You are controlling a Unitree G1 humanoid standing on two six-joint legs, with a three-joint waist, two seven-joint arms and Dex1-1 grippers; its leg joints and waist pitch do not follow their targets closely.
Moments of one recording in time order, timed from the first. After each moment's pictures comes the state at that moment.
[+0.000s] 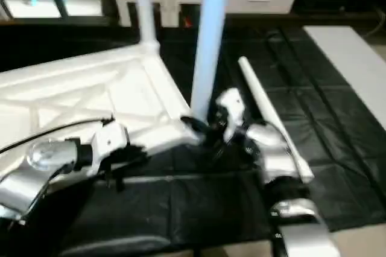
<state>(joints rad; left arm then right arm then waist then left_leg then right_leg) -0.28 0.56 -0.26 0.01 -0.02 0.24 -1.00 -0.58 -0.28 0.02 0.70 0.26 -0.11 1.12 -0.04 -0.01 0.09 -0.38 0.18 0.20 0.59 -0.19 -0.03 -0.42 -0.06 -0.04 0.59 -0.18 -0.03</state>
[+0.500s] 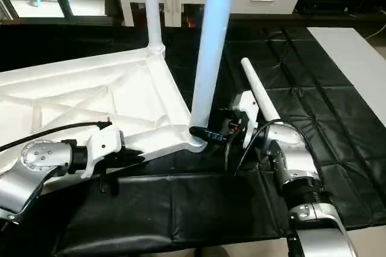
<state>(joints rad) -0.28 0.58 -0.26 0.04 -0.04 0.21 -1.03 -0.55 -0.34 0.02 0.65 0.31 -0.05 1.26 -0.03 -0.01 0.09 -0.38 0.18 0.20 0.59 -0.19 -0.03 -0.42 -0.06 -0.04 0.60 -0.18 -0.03</state>
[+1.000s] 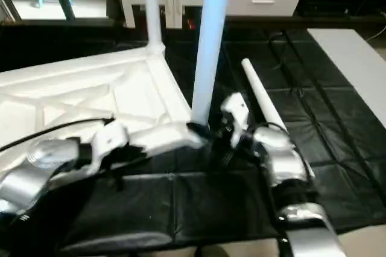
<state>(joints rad) -0.35 0.49 -0.27 0.10 0.00 0.27 -0.93 -0.57 -0.24 0.03 0.73 0.20 -0.10 0.92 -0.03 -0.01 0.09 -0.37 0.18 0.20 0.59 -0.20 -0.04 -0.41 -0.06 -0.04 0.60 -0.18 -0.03</state>
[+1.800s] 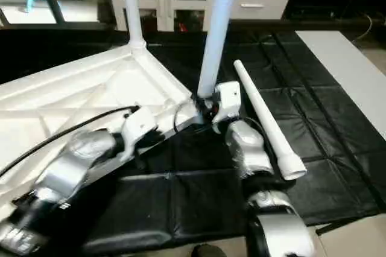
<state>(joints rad) -0.38 0.40 -0.32 0.10 0.09 0.35 -0.80 -0.64 -0.12 -0.07 0.86 0.20 -0.13 0.66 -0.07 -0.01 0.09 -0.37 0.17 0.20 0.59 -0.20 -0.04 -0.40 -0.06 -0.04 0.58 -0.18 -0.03</state>
